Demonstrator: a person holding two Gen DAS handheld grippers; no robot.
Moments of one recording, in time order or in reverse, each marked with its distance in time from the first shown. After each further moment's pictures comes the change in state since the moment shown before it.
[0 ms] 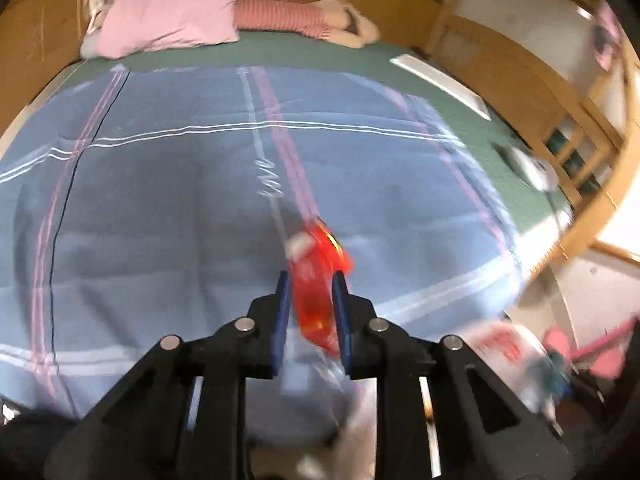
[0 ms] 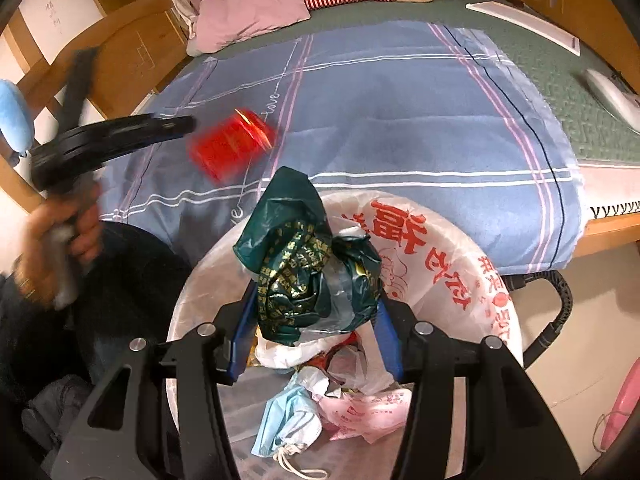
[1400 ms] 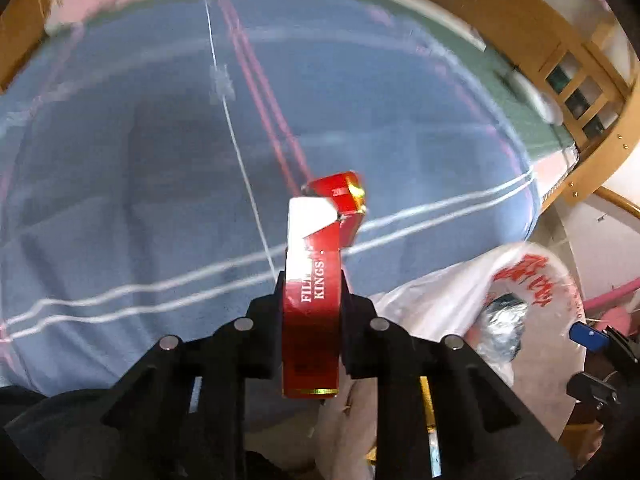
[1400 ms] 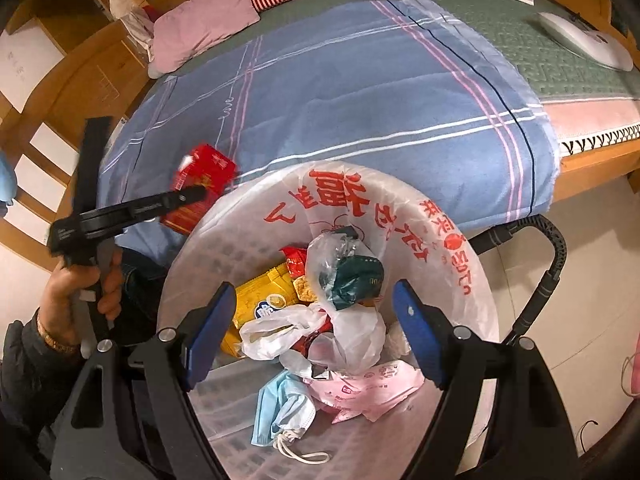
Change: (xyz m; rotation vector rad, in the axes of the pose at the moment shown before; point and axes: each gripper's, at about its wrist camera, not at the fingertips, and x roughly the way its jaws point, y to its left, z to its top) left arm 0.068 -0.022 -0.043 0.057 0.163 0.025; right arm -0.007 -0.034 -0.020 0.178 0.000 -0.021
